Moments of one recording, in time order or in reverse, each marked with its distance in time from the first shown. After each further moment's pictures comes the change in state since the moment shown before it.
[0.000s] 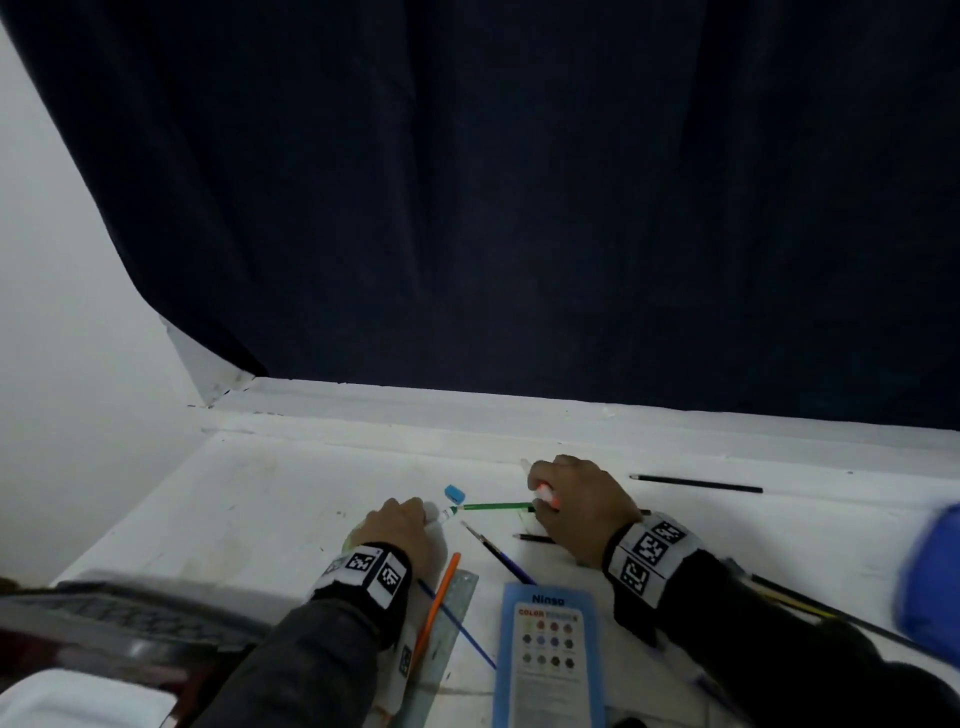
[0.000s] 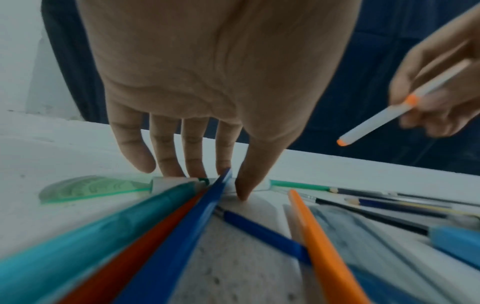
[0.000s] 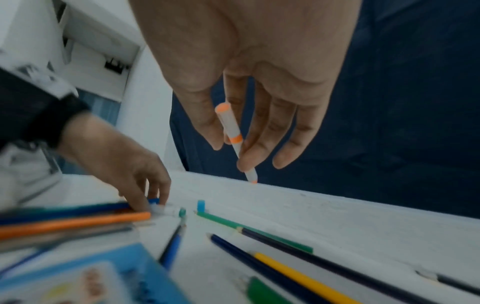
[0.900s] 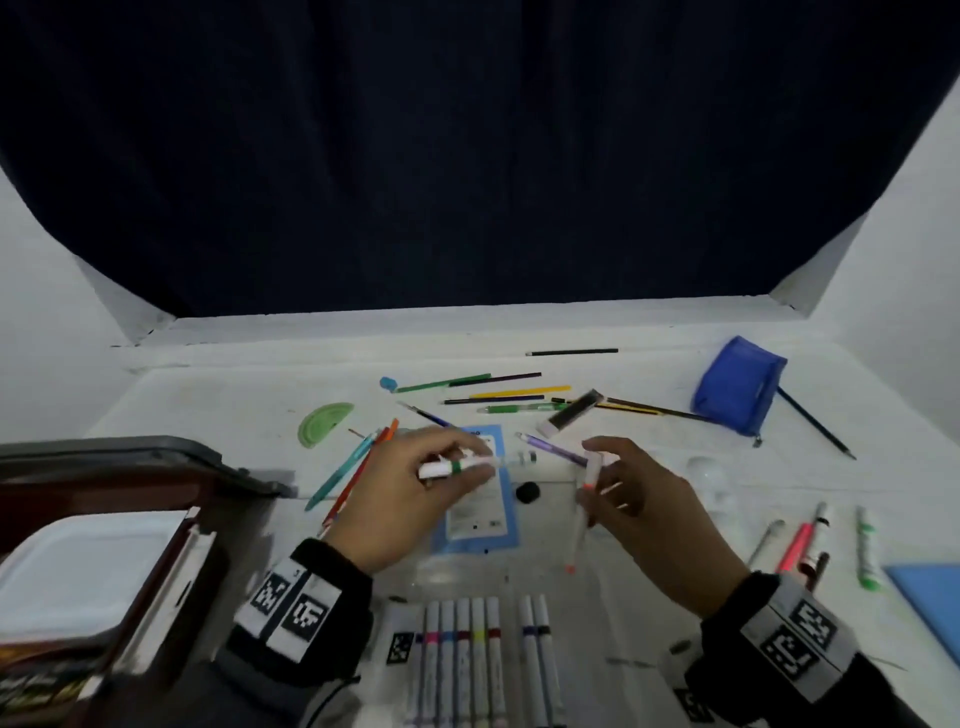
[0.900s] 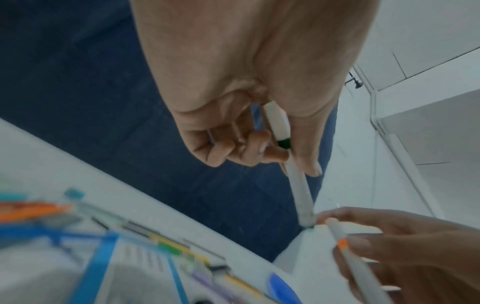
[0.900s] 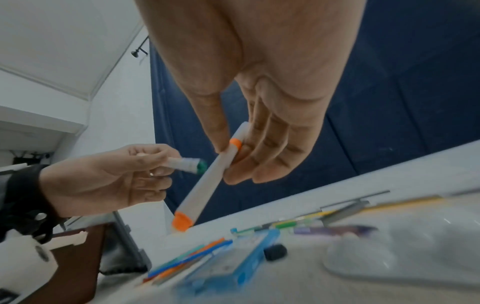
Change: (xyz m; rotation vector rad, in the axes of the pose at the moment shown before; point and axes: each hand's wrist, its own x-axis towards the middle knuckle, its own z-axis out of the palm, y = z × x) left_hand -0.246 0.041 -0.015 -0.792 0.146 0.804; right_hand -0.293 -0.040 -0.033 0.574 0.300 0.256
